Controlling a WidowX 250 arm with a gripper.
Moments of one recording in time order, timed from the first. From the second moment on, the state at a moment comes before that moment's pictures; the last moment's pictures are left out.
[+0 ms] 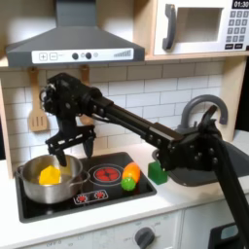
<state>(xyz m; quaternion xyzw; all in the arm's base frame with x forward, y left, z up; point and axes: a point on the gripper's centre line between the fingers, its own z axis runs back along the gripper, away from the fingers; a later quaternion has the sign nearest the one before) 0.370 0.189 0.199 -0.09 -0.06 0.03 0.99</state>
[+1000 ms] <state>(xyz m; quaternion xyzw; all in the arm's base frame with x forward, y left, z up) 0.368 0.191 0.161 -0.04 -0.02 0.03 1.00</state>
